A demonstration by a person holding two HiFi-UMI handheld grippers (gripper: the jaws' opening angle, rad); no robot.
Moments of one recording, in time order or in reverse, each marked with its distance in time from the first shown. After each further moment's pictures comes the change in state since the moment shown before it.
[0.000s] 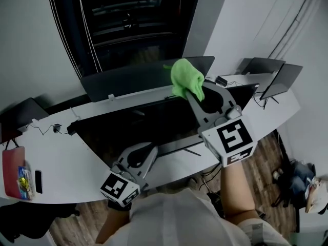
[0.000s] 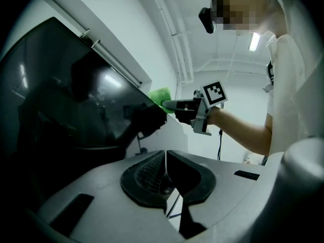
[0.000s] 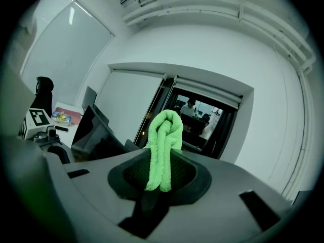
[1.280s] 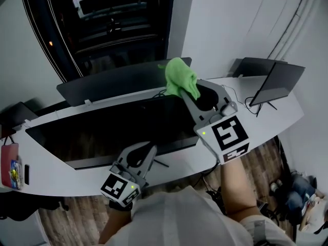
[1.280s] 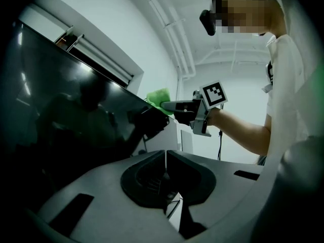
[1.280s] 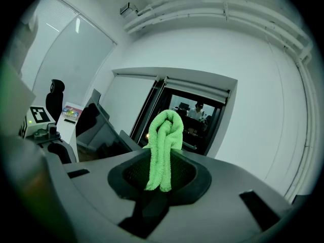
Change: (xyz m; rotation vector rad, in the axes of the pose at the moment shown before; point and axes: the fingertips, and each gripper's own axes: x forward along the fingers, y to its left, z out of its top) left arm 0.188 -0.102 -0.015 0.028 -0.005 0.090; right arm -0.073 -0.162 -0.105 -0.019 -0.050 0.077
